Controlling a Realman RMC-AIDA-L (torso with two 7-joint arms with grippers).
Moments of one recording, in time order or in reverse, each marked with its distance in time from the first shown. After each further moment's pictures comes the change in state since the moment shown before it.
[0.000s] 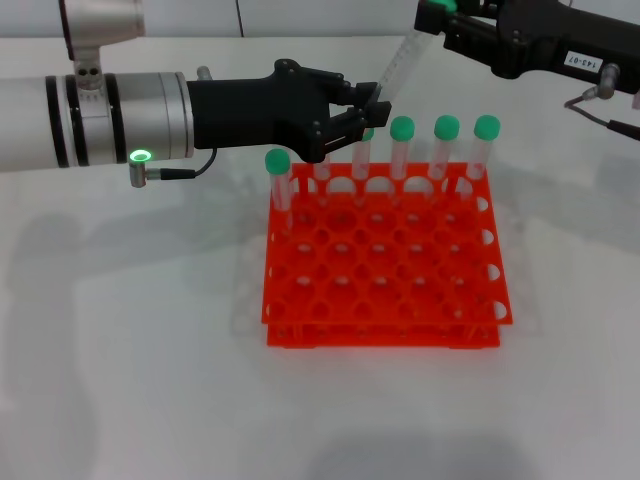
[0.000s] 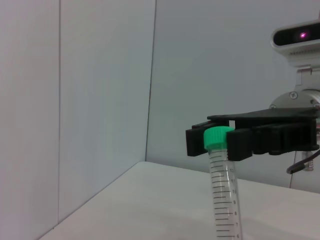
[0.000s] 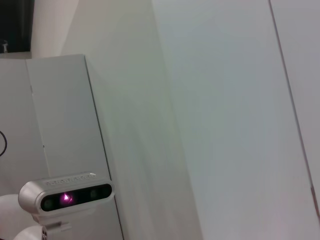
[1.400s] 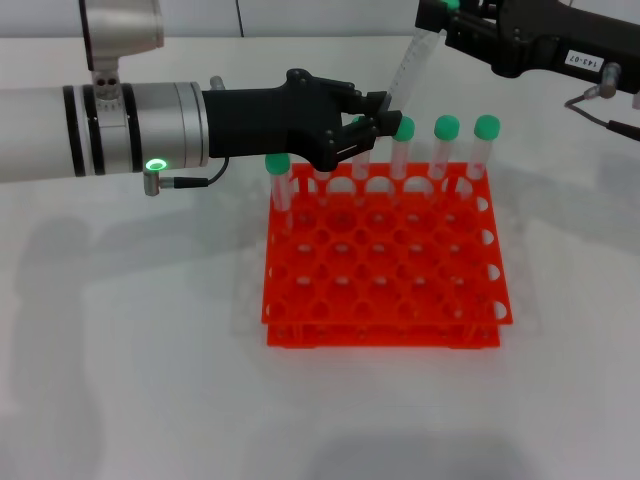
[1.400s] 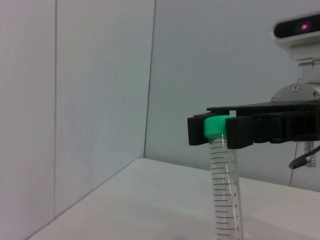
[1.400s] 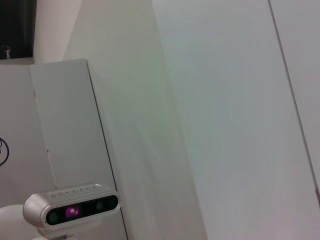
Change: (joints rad) left arm 0.001 -0.023 0.002 0.000 0.011 -0.023 0.001; right arm 0.003 -0.003 -0.003 0.010 0.014 -0.012 0.007
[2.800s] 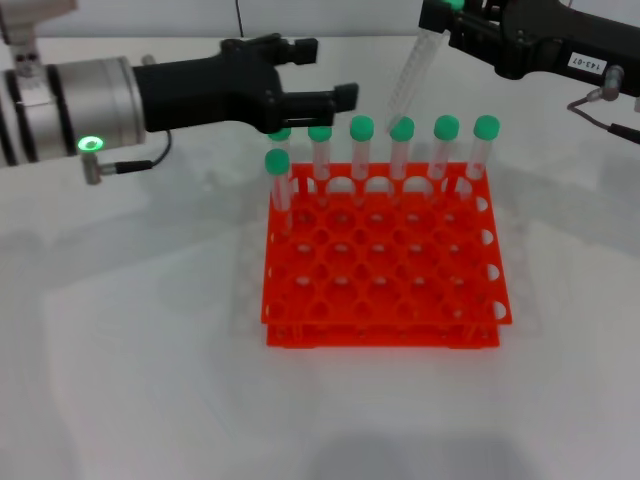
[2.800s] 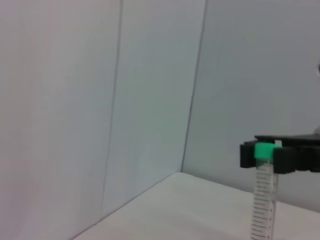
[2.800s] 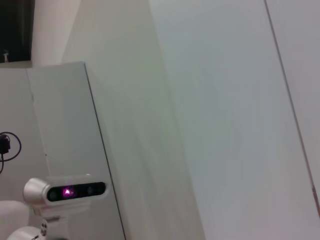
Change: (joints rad) left arm 0.128 -0.001 -0.003 0.224 -0.028 0.013 -0.196; right arm -0.011 0.001 -0.008 0.000 0.015 0.001 -0.002
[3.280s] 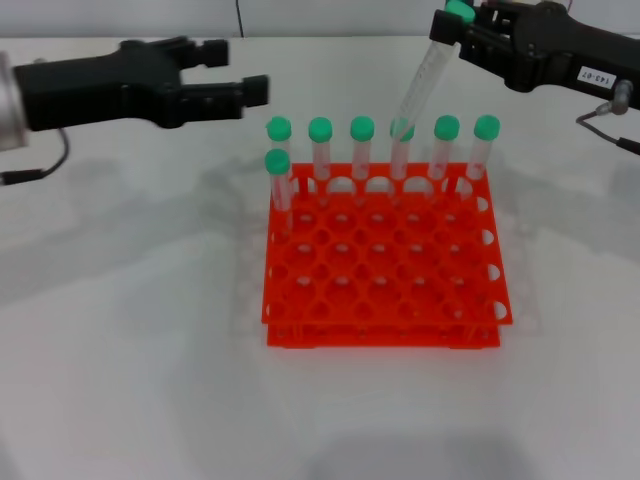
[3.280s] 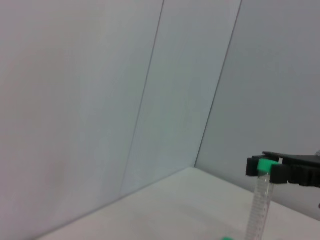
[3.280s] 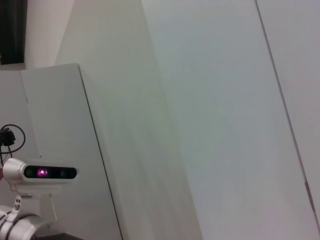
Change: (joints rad) left arm 0.178 0.042 -0.003 0.327 0.025 0.128 -0.330; right arm -0.031 0.001 -0.003 0.001 0.008 -0.006 -0.005
